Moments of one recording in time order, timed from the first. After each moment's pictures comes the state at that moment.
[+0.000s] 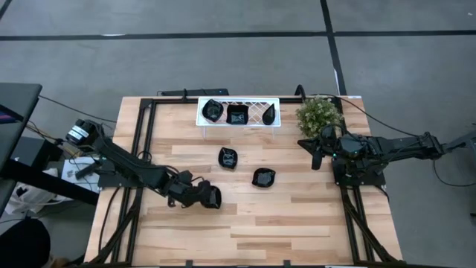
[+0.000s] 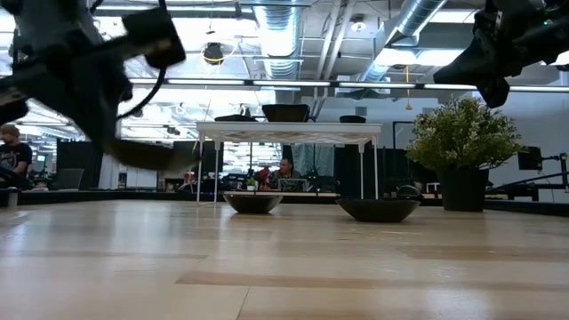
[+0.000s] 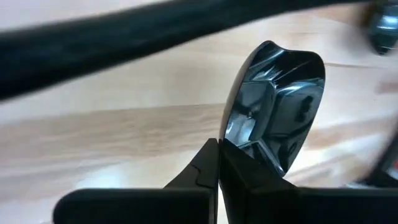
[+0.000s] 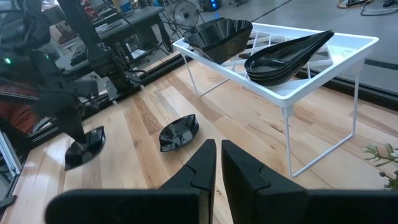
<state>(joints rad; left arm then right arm) -0.51 1.56 0.76 -0.40 -0.18 -2.09 0.11 0.37 0.36 -0.28 0.47 0.49</state>
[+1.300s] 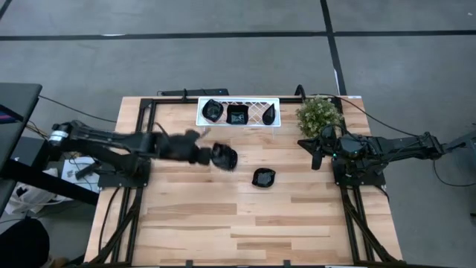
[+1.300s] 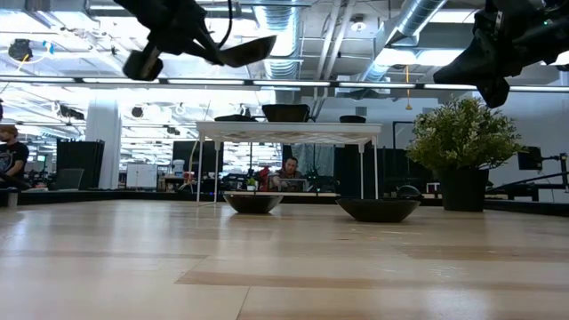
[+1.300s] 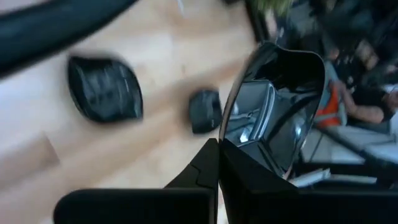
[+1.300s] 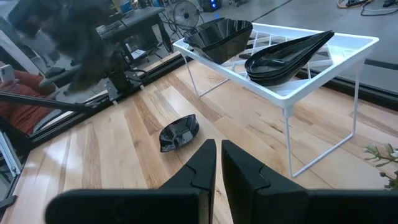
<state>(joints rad) -0.12 1.29 0.85 -0.33 -0.22 -1.22 0.11 0.37 0.36 -0.28 0.47 0.49</state>
